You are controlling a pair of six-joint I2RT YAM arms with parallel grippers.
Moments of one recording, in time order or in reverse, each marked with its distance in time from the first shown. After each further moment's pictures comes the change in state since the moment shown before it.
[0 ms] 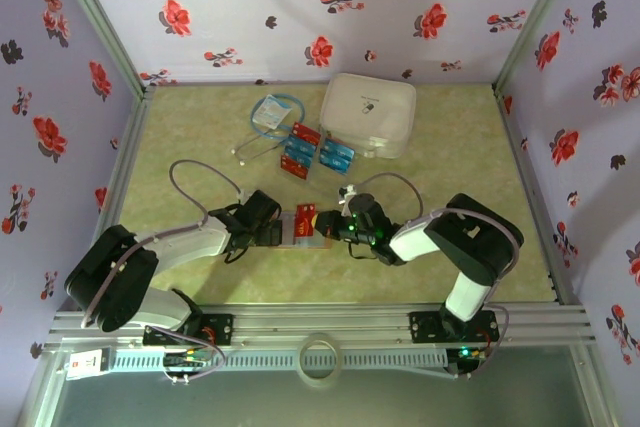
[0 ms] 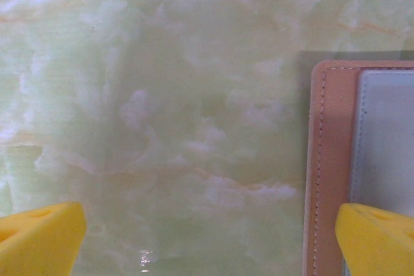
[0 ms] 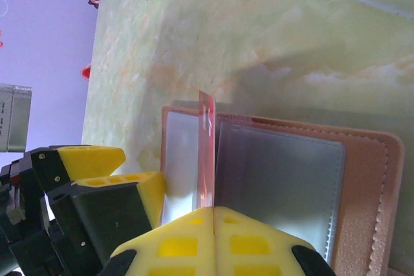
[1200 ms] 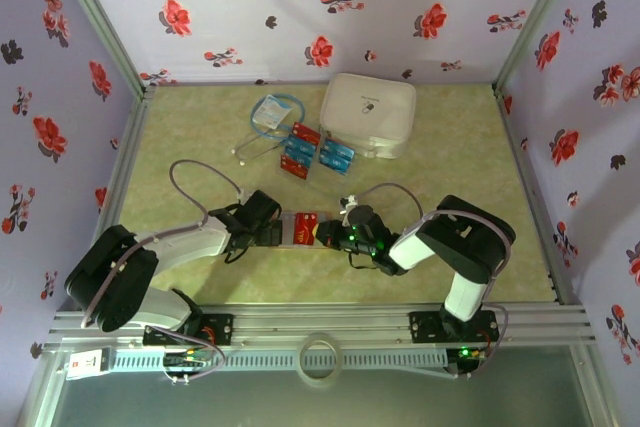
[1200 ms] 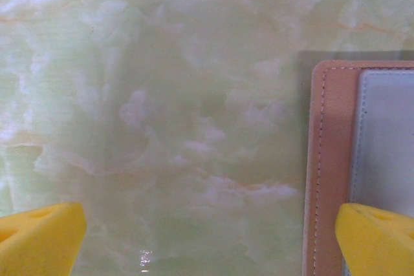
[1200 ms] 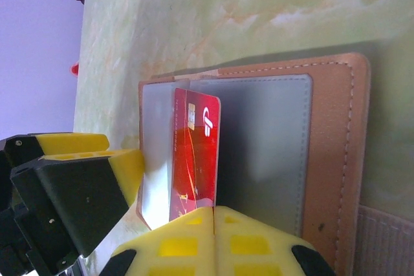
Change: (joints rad) left arm -0.001 0.000 0.000 0.000 0.000 0.000; right arm 0.053 0.037 -0.068 0.095 0.062 0.059
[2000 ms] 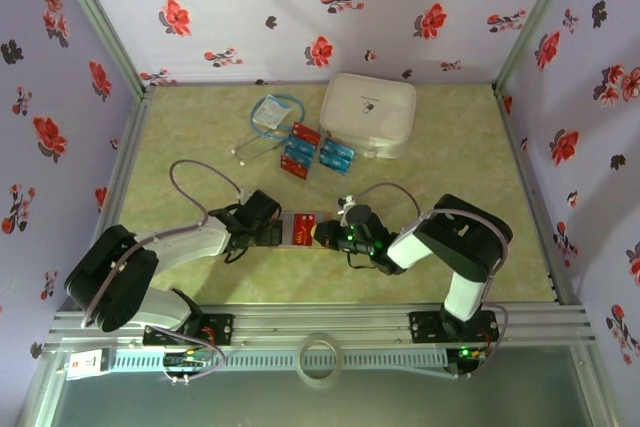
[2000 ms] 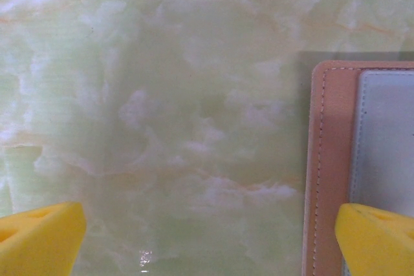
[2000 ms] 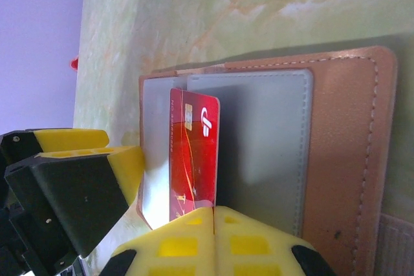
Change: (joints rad) left arm 0.000 0.000 0.000 0.002 0.000 0.000; right arm 0.003 0.020 0.019 -0.007 -0.020 0.000
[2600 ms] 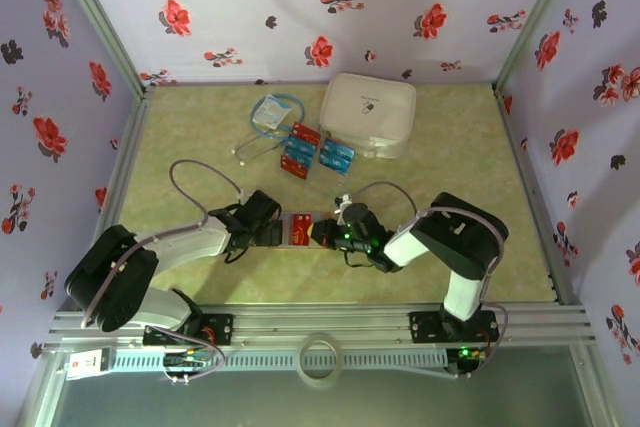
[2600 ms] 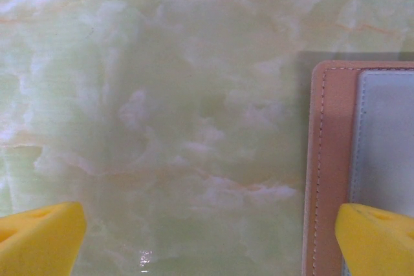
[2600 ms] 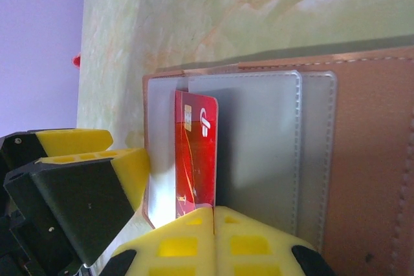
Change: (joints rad) left arm 0.000 0.000 0.000 0.000 0.000 0.000; right arm 0.005 0.027 0.039 -0.014 -0.022 0.015
